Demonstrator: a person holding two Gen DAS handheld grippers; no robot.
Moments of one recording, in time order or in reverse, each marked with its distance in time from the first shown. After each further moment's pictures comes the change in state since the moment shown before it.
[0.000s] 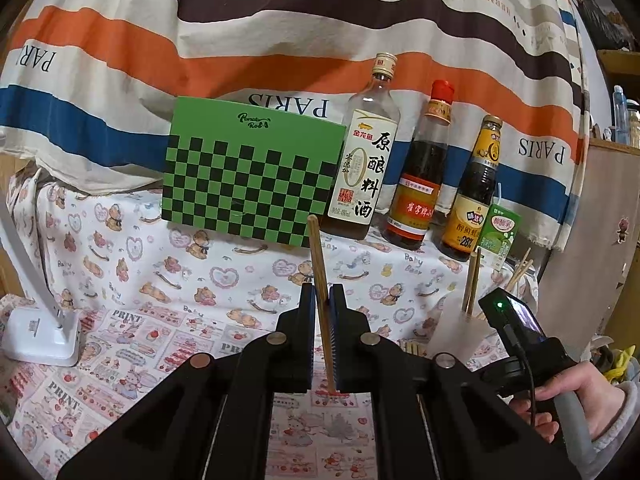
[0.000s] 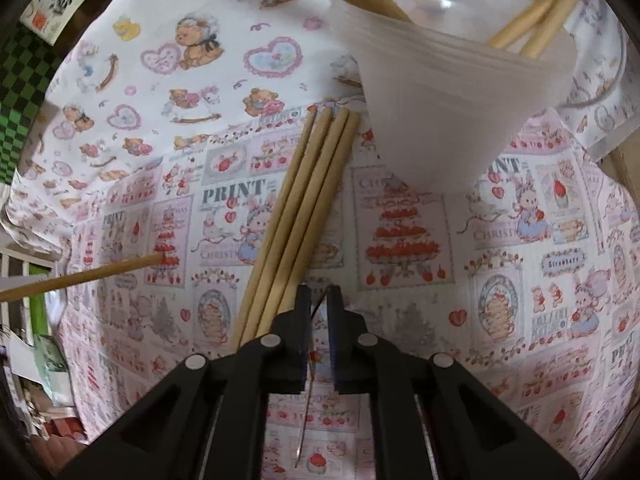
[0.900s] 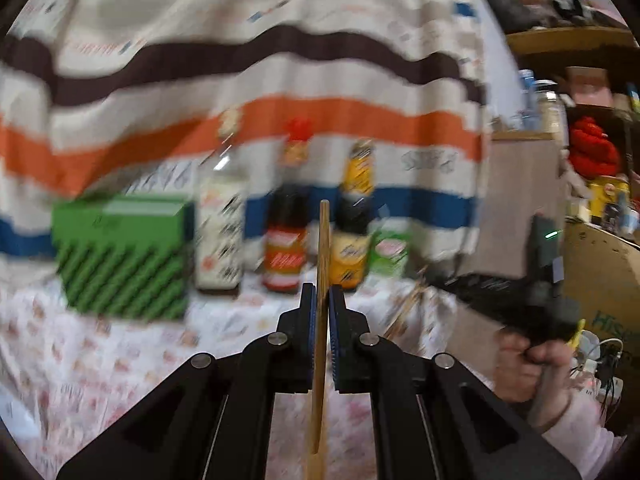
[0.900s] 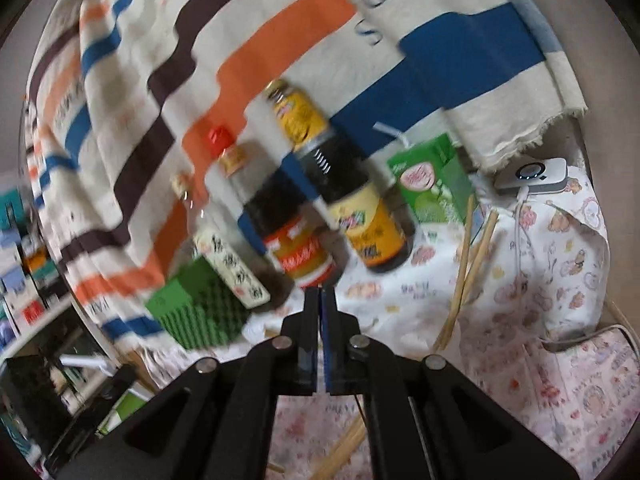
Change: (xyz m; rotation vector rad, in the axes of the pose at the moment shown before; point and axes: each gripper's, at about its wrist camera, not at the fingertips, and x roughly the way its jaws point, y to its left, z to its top) left arm -0.029 -0.105 0.052 0.189 -0.093 -0.303; right arm -0.182 -0.097 -0.035 0.033 -0.943 0.518
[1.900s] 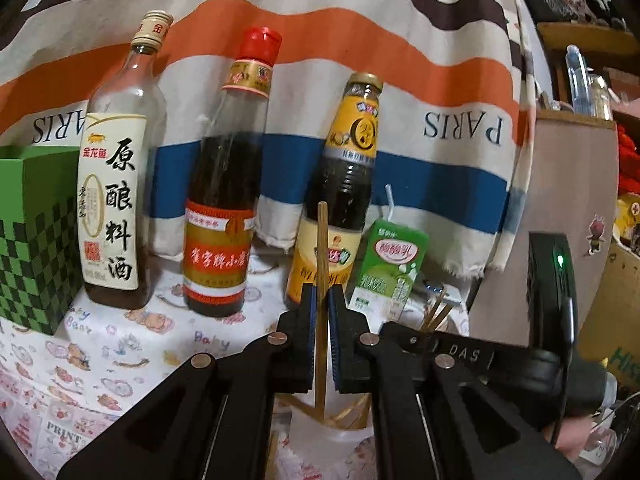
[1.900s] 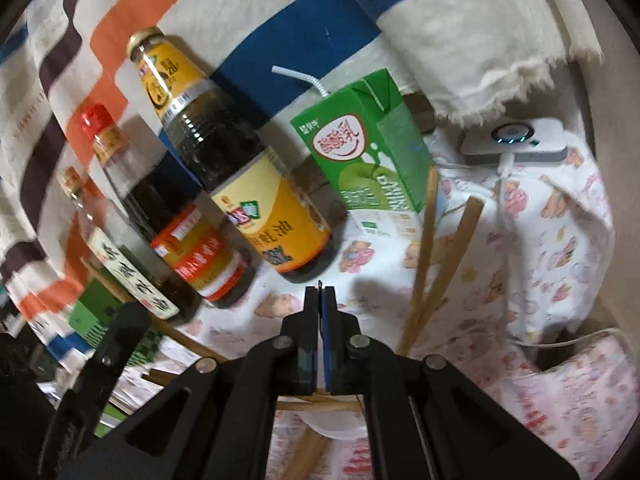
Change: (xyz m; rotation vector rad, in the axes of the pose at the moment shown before) left arm 0.160 -0.019 -0.014 -0.107 0.073 0.013; right arm 0.081 -0.045 0.012 0.042 0.194 -0.254
